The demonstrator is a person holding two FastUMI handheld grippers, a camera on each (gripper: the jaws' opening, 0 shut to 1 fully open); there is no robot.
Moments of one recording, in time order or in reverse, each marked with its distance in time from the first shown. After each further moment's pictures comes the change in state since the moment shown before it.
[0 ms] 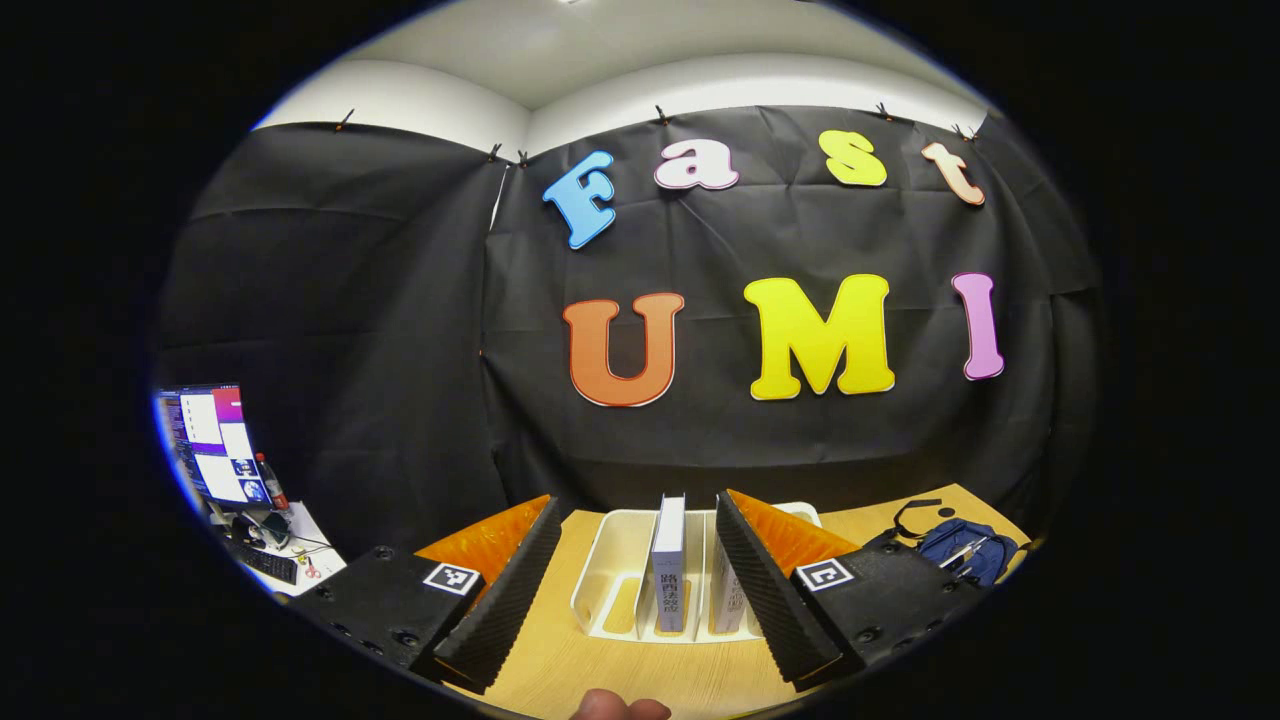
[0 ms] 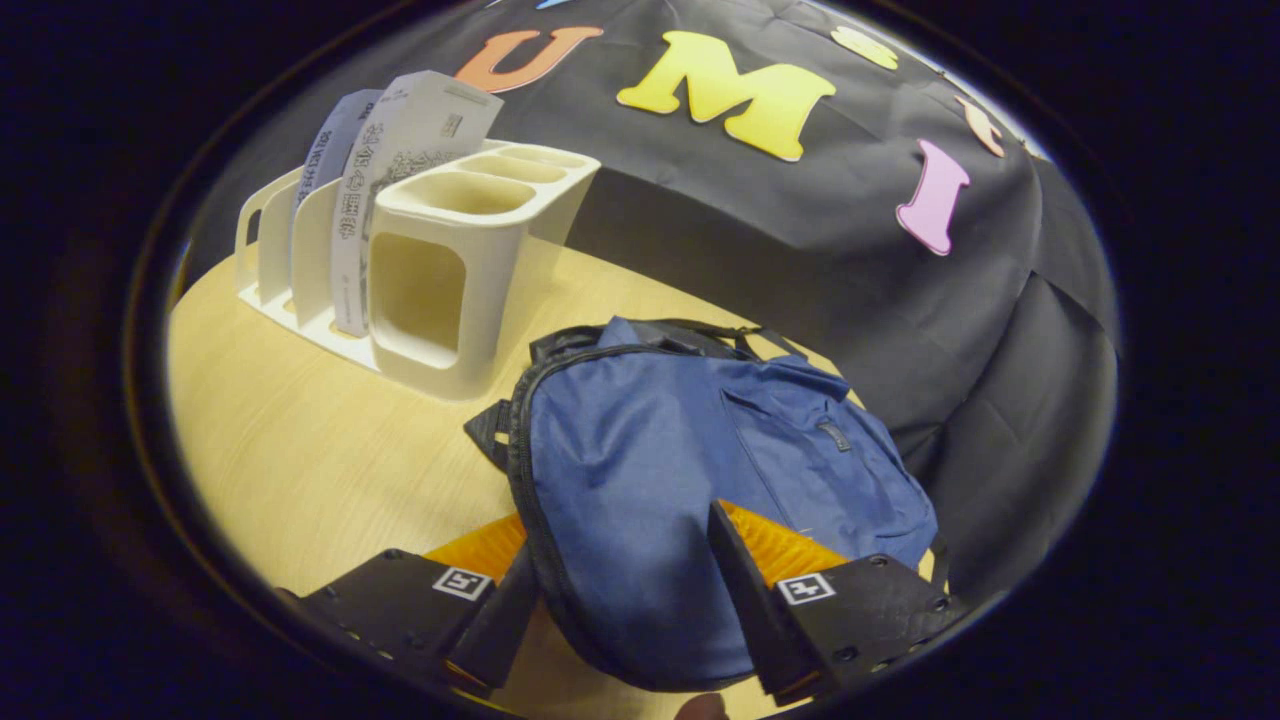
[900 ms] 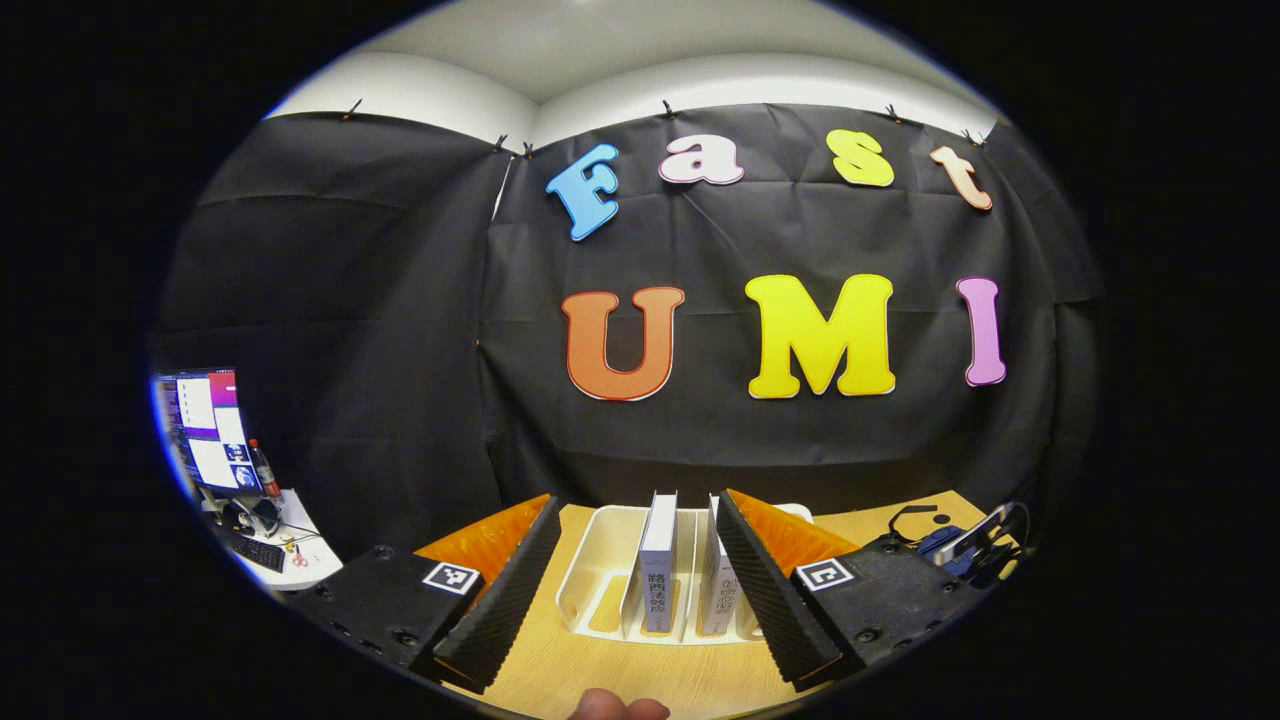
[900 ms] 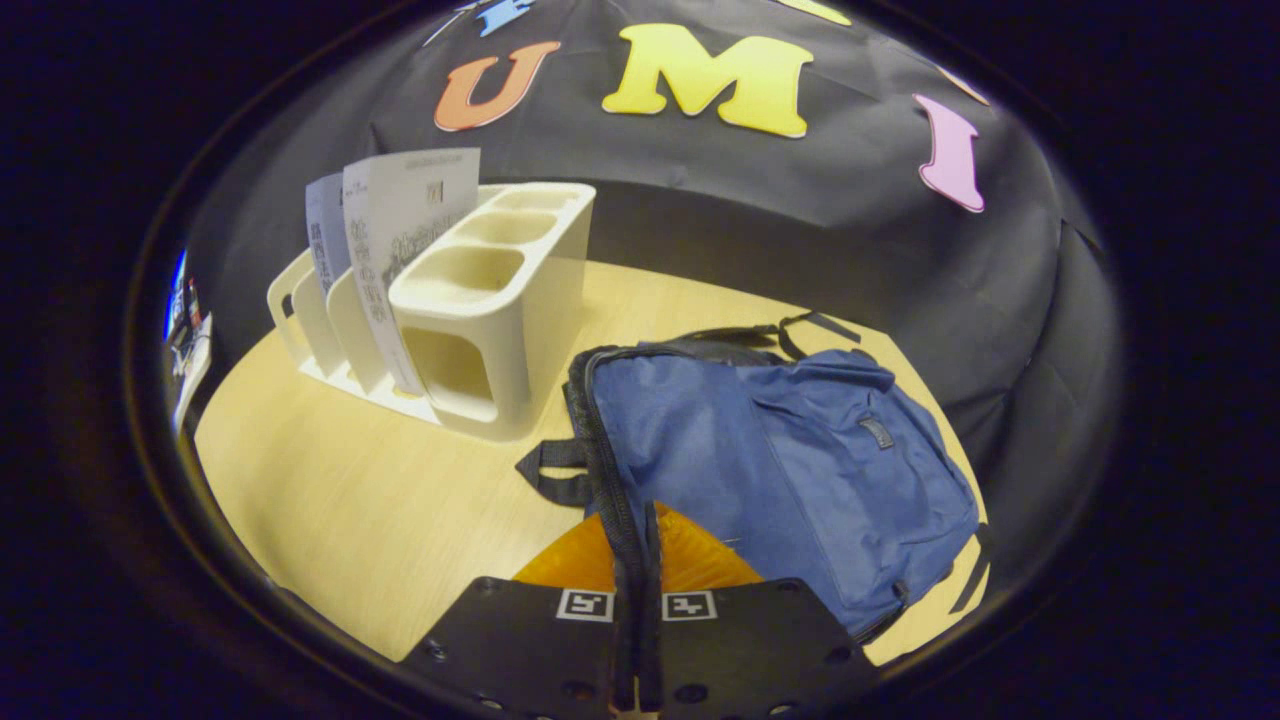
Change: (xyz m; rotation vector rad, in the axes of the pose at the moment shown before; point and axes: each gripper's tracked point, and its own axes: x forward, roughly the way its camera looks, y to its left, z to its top) left arm 0.007 -0.009 -0.006 -0.029 0.016 0.001; right arm -0.041 -0.021 0.051 0.115 -0.004 0.232
